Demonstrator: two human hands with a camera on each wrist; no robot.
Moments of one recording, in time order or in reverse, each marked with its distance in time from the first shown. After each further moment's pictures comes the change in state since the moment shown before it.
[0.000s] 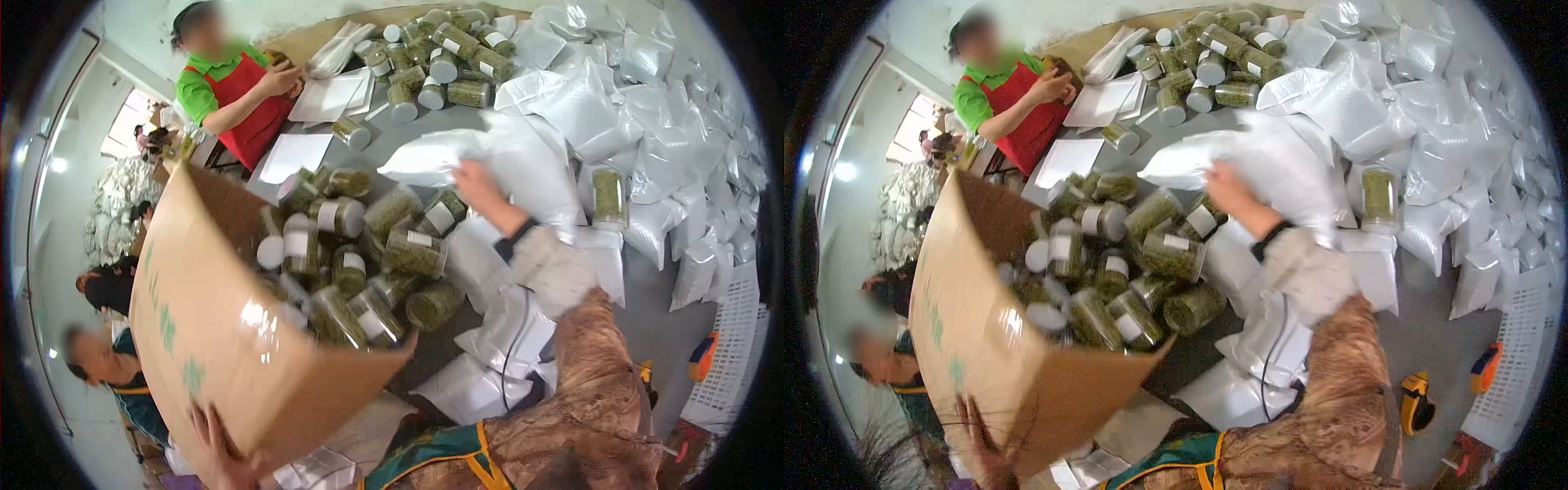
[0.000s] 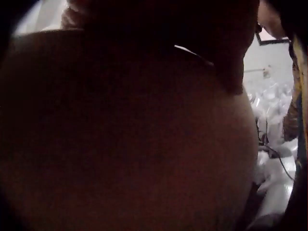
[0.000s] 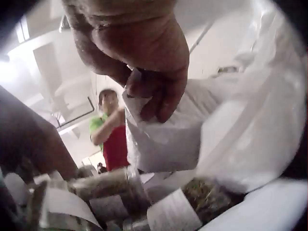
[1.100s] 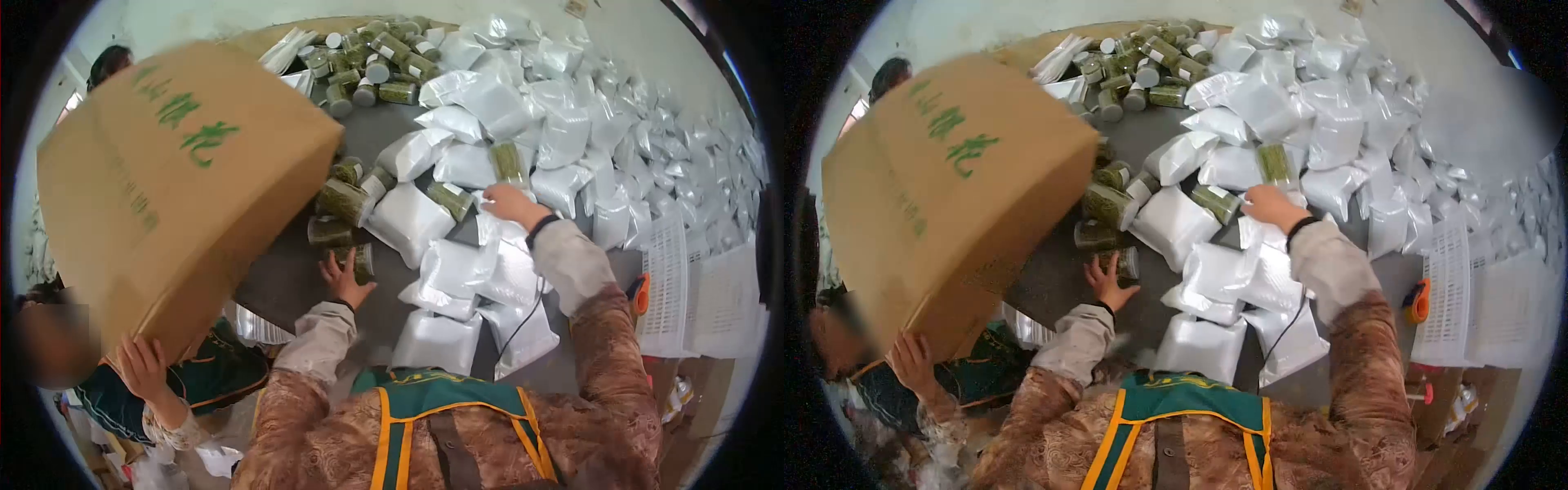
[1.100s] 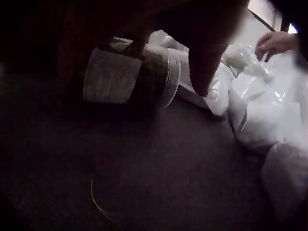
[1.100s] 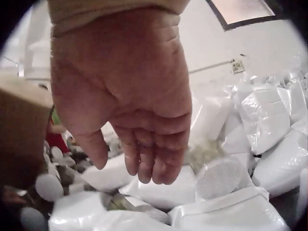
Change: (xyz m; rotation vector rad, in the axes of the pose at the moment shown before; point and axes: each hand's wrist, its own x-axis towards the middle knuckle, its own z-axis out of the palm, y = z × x) left_hand 0.103 0.103 0.361 -0.207 -0.319 0.217; right_hand -0.160 0.019 -0.193 -0.756 -0.312 0.017
